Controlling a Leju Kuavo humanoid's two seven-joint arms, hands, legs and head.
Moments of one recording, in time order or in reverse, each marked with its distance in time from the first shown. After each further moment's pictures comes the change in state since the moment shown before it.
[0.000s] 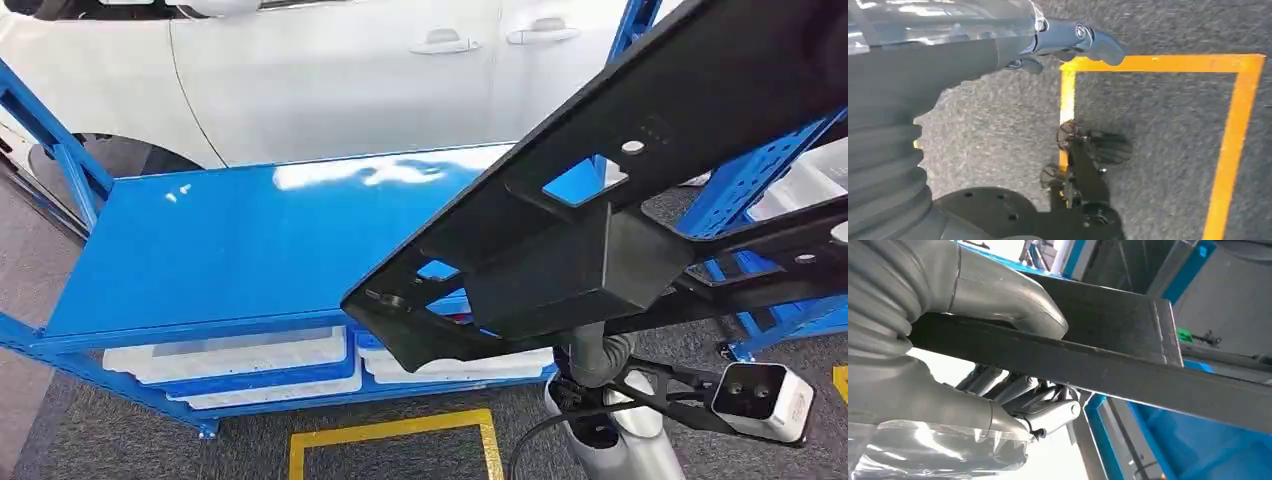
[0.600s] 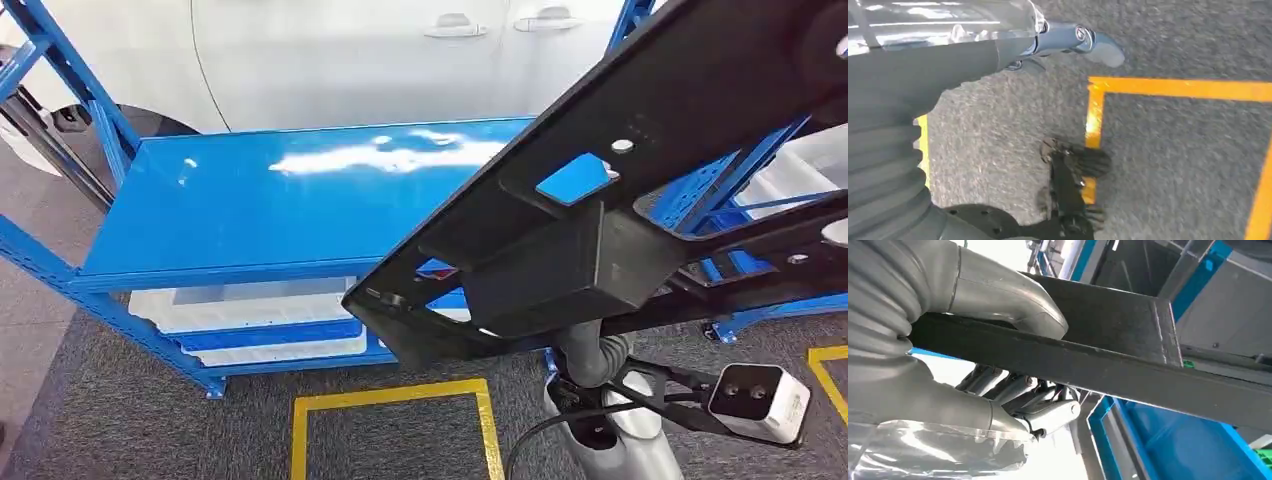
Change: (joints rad) left arm -0.008 0.011 0.000 0.000 -0.008 0.003 0.004; right arm -0.003 -0.003 0.008 0.006 0.002 -0.021 0.000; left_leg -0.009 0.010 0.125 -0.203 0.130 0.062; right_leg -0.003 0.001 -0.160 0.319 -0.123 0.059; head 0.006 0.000
